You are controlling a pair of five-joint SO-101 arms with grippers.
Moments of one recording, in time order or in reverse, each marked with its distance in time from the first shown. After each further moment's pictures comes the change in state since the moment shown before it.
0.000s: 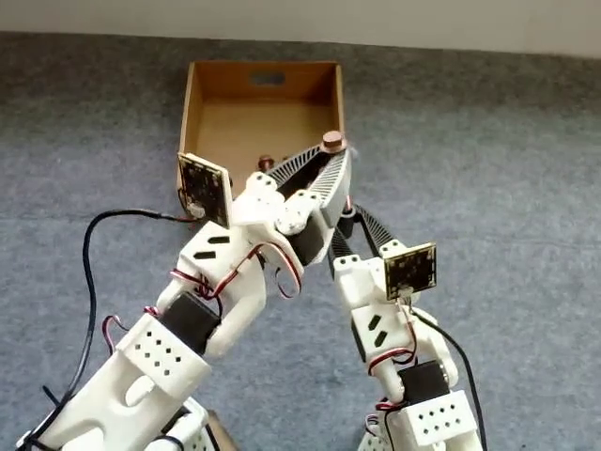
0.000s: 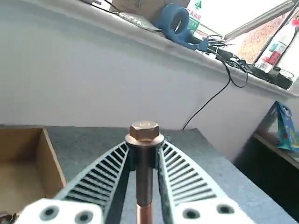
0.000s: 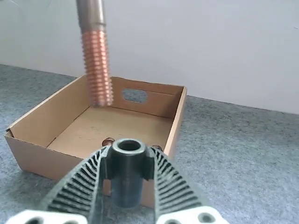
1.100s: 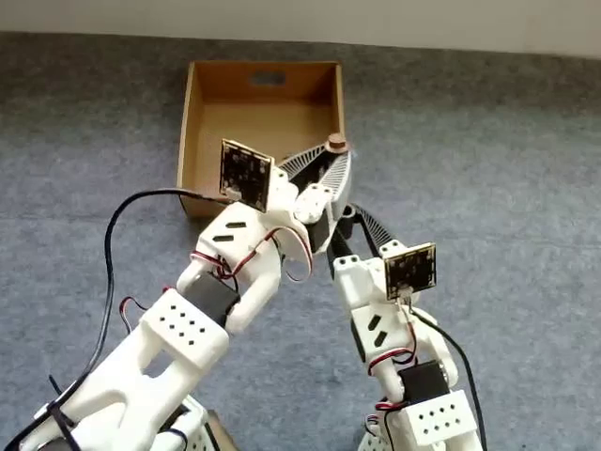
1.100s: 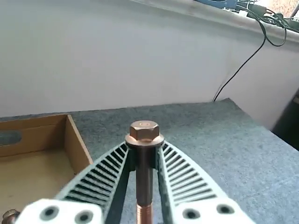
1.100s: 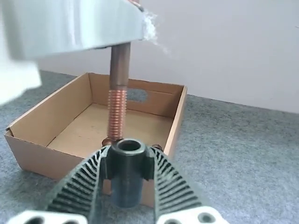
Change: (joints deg) left arm -1.8 10.6 -1.3 -3.2 -9.1; right arm -0.1 0.1 0.0 0.0 0.0
